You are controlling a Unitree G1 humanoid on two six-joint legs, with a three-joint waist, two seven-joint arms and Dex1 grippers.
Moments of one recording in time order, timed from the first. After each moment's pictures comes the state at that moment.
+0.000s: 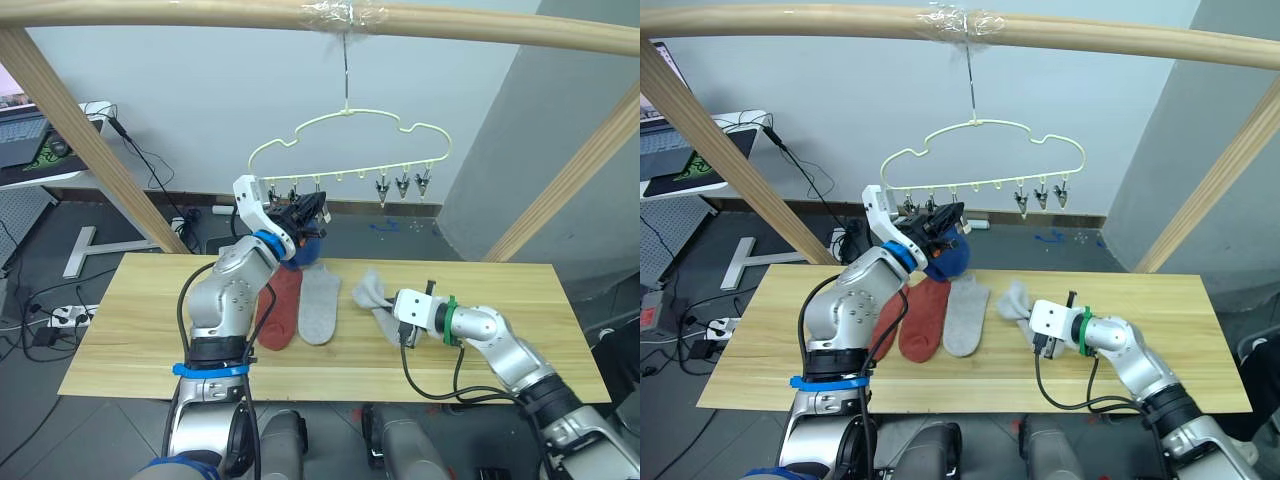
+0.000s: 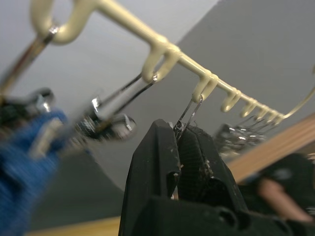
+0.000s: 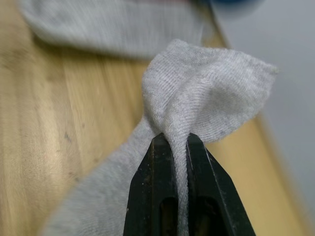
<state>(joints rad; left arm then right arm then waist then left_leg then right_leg) -0.59 0.11 0.23 0.00 -0.62 0.73 -0.34 -0.37 -0.55 0.39 0.16 -0.22 -0.22 0.68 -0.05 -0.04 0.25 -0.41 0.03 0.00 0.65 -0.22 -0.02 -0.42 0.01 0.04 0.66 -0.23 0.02</state>
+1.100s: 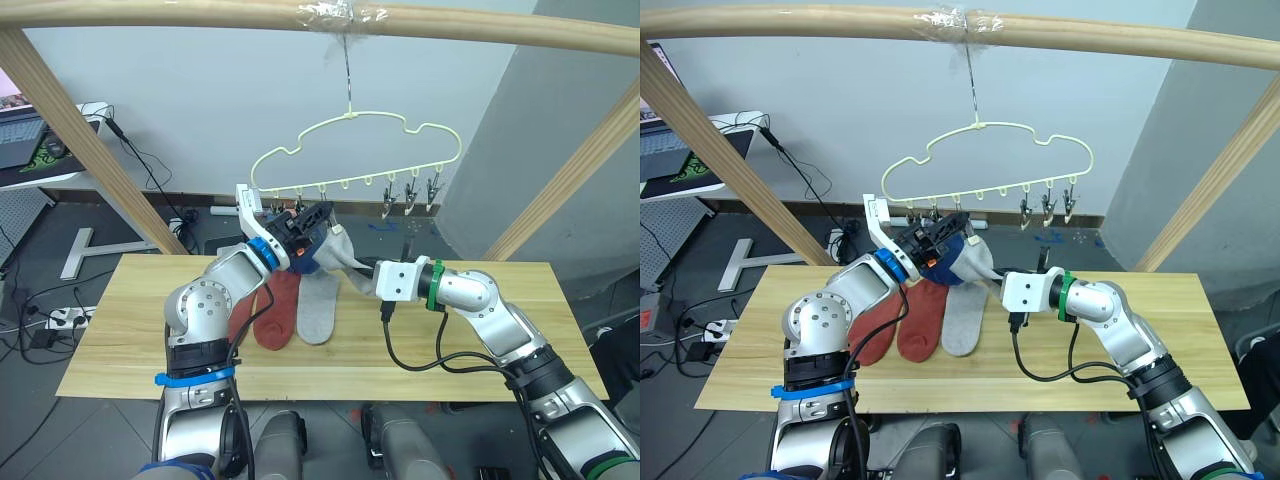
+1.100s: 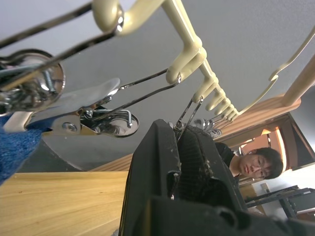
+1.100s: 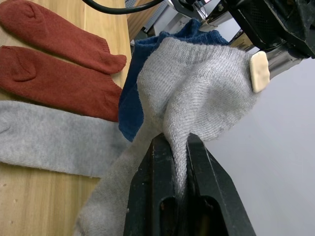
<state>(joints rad) -0.57 0.14 0.27 -0.05 -0.86 0.91 -0.32 -0.50 -0.48 0.37 0.08 -0.24 -0.23 0.68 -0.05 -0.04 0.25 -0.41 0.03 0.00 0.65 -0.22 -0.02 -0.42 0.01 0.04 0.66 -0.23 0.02</state>
